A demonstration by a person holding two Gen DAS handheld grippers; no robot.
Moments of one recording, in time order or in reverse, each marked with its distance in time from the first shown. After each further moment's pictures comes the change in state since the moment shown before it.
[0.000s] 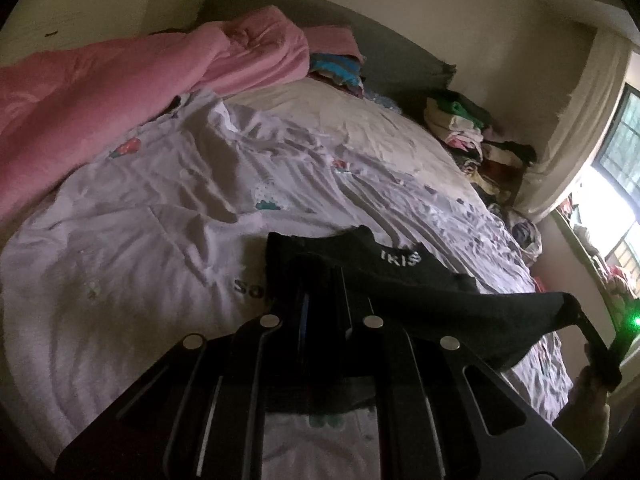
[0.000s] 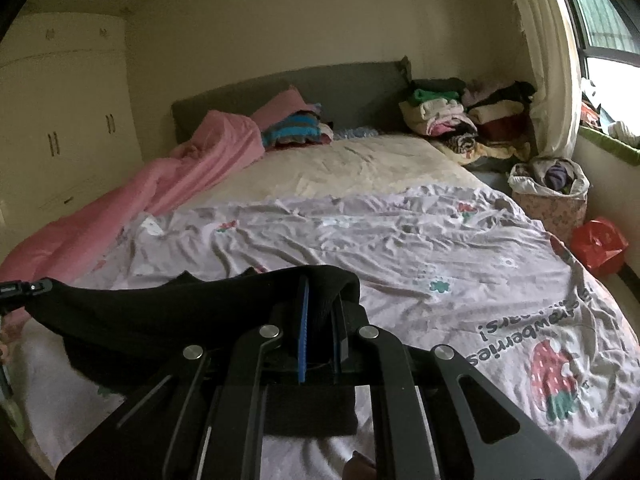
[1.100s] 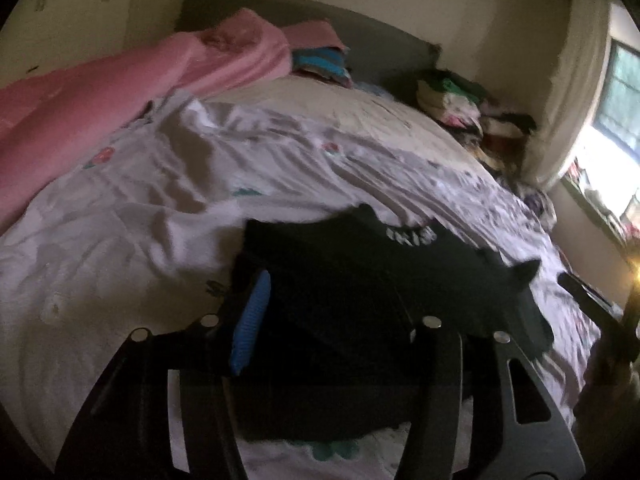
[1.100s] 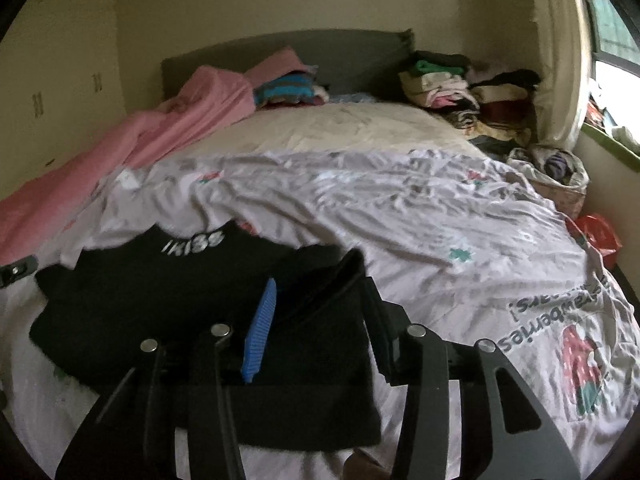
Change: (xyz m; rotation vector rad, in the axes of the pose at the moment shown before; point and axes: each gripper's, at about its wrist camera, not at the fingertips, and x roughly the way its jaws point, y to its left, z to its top) left arm 0.049 -0.027 -0.035 0.156 -0.001 0.020; right arm 0.069 0.023 -0.036 -0.077 0.133 -0.041
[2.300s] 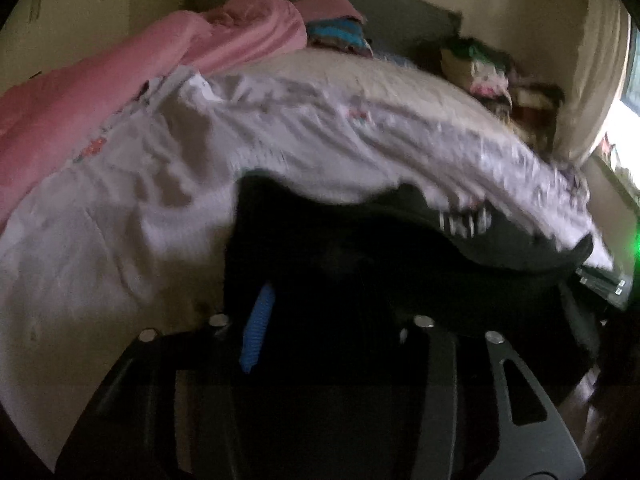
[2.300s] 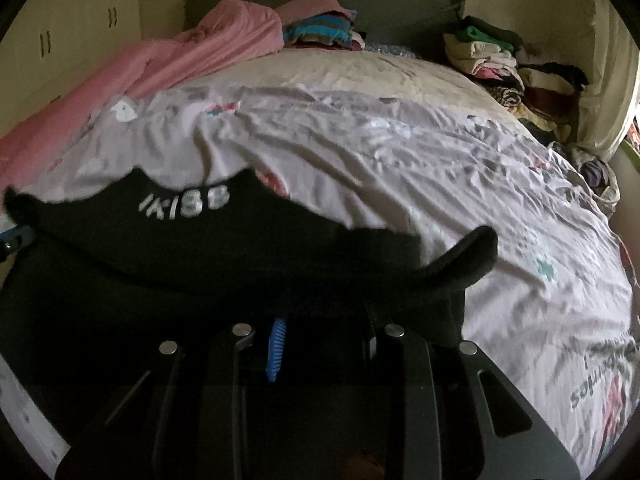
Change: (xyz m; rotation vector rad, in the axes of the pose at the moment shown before) left arm 0.074 0.015 0.017 0.010 0.066 0.120; right arm 0.124 0.040 0.021 -0.107 0.195 0.035
